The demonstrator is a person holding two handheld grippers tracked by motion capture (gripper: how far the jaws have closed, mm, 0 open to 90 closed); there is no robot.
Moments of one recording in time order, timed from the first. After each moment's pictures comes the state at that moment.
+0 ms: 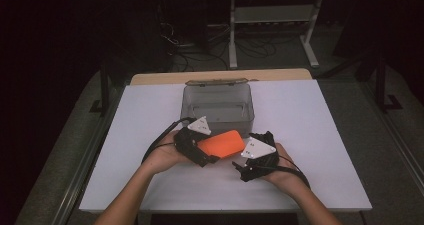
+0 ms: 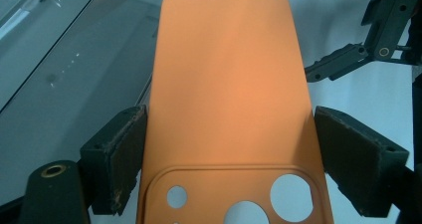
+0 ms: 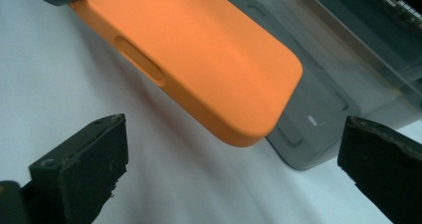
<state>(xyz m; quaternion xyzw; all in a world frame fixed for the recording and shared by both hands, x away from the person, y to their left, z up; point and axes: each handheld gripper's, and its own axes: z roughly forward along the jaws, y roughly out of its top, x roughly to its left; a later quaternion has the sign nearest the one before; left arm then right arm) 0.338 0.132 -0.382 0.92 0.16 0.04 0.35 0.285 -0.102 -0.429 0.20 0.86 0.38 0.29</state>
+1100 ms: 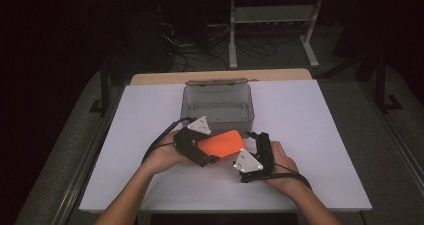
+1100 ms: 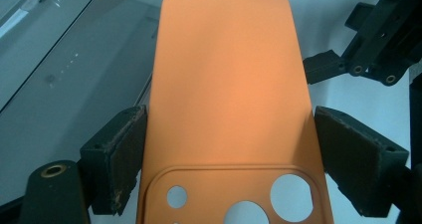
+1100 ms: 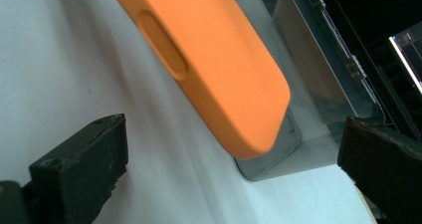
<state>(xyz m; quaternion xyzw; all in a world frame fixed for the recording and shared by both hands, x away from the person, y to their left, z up) 0.338 0.131 -0.382 0.92 0.16 0.03 0.35 0.272 -0.088 -0.433 0.10 0.85 0.30 0.42</state>
